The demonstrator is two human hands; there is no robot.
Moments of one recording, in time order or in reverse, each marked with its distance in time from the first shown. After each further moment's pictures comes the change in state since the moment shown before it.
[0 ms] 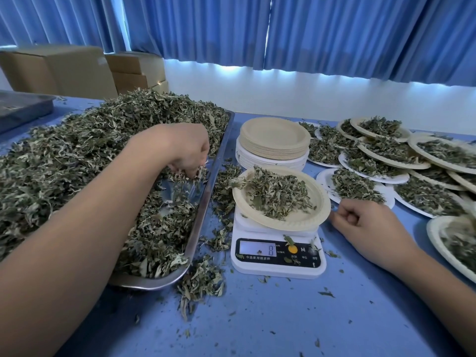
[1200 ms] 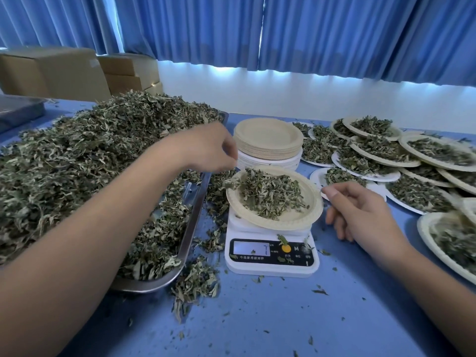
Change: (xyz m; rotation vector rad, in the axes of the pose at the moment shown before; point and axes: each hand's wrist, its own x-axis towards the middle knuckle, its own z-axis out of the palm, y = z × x) left_hand 0.000 0.031 0.011 -0.192 0.166 0.245; right_hand -0.001 -0.025 -0.002 0.730 0.096 0.148
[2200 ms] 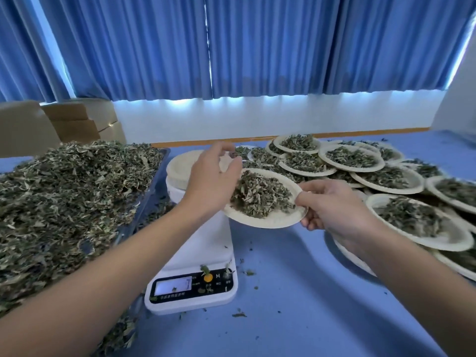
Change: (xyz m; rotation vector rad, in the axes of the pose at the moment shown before) left_hand 0.040 0.133 0.076 -0.581 0.466 0.136; right_hand 0.010 -0.028 -0.086 0.176 0.089 0.243
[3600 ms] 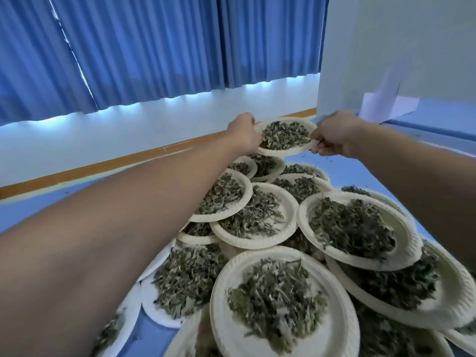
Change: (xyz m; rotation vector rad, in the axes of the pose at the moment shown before) left_hand 0.220 0.152 0.414 0.212 -0.564 0.142; right_hand 0.210 -0.014 -0.366 -0.287 0.527 0.240
